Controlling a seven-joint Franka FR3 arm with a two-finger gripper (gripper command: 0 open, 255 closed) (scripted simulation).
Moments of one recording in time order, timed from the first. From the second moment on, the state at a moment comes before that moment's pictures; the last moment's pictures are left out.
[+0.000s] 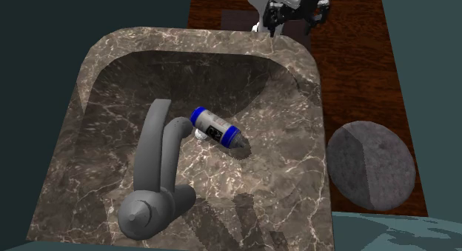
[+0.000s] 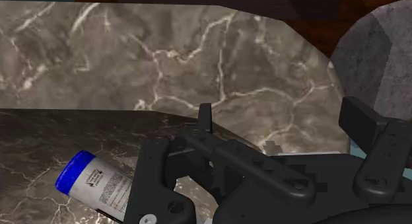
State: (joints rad) arm -0.01 -0.77 -0.03 -2.29 0.01 1.48 -0.11
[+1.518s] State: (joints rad) arm 0.09 -0.06 -0.17 -2.01 -0.41 1.85 -0.95
